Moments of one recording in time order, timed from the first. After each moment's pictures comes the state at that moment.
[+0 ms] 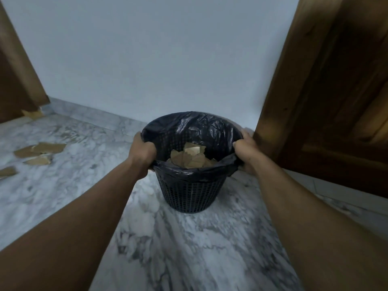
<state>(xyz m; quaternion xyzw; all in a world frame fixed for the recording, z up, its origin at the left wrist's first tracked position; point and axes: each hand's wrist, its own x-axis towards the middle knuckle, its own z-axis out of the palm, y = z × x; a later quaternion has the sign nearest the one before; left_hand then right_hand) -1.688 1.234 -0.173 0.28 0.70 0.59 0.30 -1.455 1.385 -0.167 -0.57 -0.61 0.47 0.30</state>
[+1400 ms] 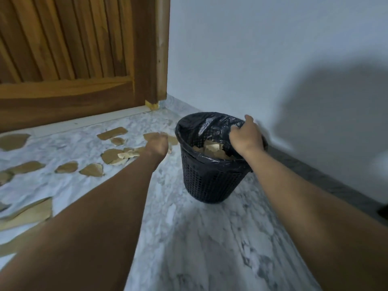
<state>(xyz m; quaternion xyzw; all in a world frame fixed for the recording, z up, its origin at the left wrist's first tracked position) -2.007 0.996 -0.166 0.14 0.79 0.55 0.23 -1.850 1.169 -0.116 -0.45 -0.80 0.29 0.28</state>
